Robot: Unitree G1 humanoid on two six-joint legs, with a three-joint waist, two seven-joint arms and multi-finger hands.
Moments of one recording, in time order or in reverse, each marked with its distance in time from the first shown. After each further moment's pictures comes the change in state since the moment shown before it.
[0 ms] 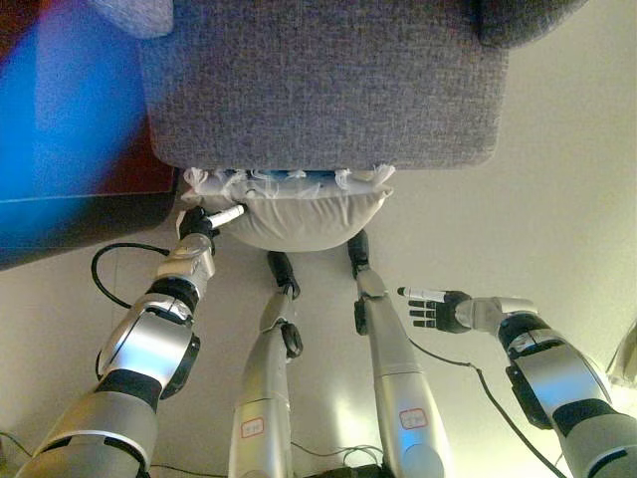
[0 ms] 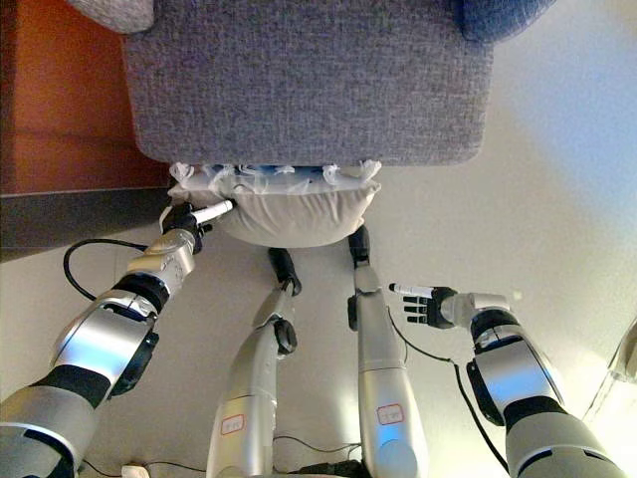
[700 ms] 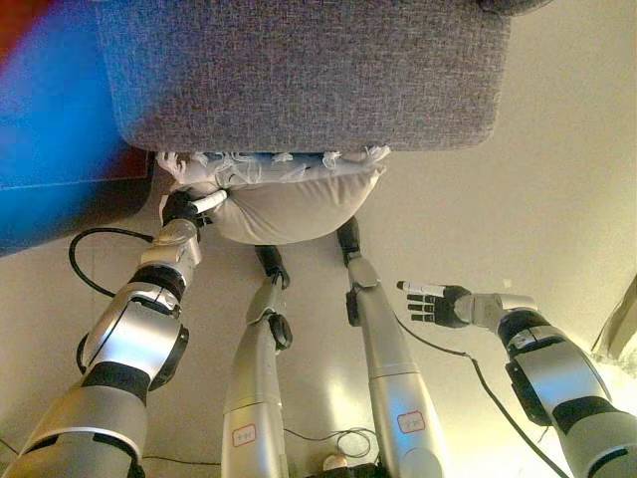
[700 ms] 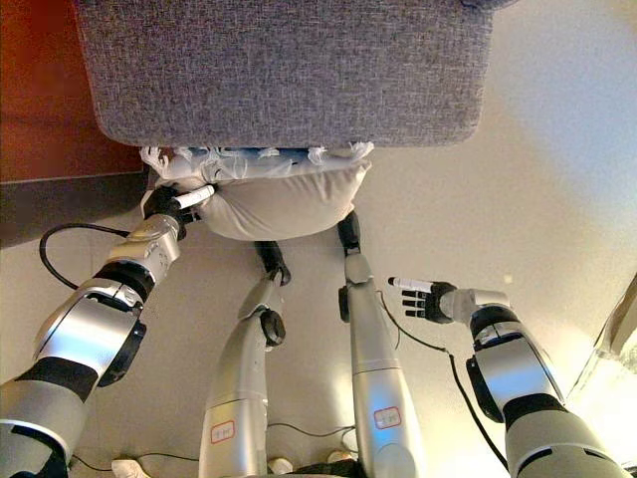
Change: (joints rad) left arm -0.044 0.048 -0.044 0.004 -0.030 0.004 -0.002; right arm -0.002 0.000 -0.015 0.001 0.002 -0.012 0.001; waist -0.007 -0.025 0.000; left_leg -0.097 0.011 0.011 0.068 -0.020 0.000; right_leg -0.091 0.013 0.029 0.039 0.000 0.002
